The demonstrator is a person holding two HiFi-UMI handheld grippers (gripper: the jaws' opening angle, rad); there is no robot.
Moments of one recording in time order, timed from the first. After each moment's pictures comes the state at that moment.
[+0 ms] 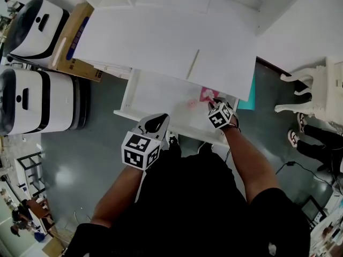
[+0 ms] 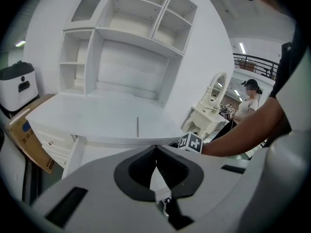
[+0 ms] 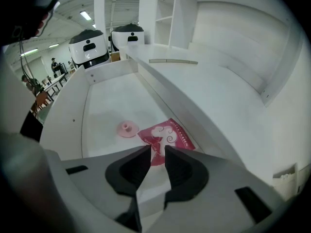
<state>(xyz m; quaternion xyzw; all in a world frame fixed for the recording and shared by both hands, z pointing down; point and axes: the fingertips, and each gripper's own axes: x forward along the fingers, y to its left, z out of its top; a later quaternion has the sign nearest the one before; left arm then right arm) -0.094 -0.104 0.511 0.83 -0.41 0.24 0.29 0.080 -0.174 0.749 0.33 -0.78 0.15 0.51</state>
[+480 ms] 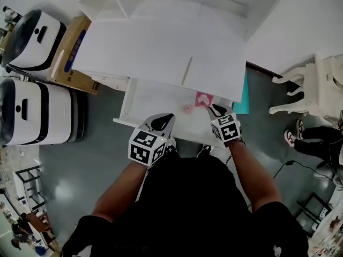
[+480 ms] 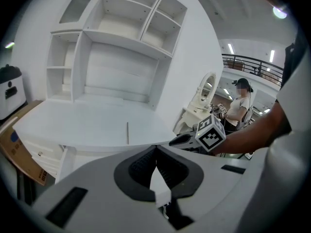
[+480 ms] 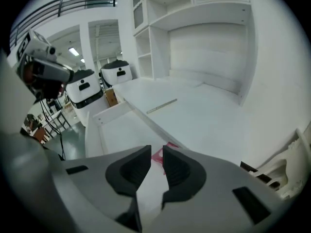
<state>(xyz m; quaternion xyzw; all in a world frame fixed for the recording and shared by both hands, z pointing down) -0.067 -0.111 0.500 0.86 -0.37 0.23 0.26 0.083 -0.156 0.622 0.41 -0.81 0.22 0.36</state>
